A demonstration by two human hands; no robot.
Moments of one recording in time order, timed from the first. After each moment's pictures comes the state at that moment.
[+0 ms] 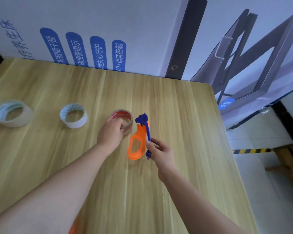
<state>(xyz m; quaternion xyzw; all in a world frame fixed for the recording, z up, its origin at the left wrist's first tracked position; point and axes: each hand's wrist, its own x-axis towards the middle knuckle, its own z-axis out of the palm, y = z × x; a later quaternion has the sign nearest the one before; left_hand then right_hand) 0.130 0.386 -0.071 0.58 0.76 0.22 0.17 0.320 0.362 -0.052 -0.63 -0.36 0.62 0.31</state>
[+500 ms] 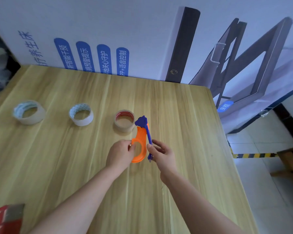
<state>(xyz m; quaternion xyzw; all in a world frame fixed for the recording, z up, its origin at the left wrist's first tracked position) 0.183 0.308 -0.054 0.52 0.76 0.27 0.27 0.333 0.329 -0.033 -0.61 -0.38 0.62 0.32</state>
